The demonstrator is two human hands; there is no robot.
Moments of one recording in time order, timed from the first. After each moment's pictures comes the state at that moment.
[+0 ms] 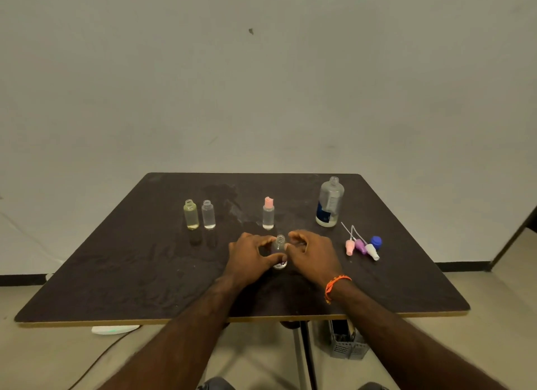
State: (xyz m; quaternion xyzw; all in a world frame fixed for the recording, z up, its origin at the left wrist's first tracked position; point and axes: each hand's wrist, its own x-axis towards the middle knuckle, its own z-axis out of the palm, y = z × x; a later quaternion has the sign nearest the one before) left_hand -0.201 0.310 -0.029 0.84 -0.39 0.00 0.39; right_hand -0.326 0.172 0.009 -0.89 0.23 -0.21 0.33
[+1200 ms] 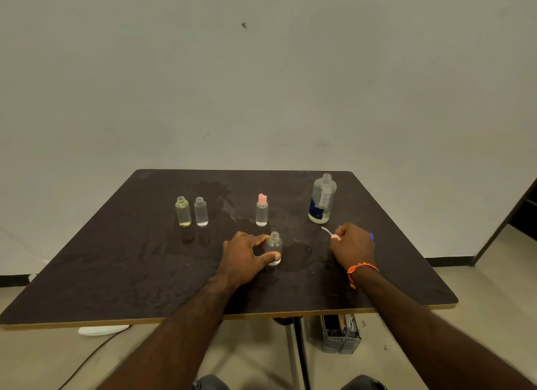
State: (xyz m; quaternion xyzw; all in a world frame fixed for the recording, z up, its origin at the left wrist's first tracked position) left_hand -0.190 0.308 -0.048 0.83 -0.39 -0.01 0.39; right_hand -0.350 0.088 -0.003 -0.84 0.42 -0.24 0.24
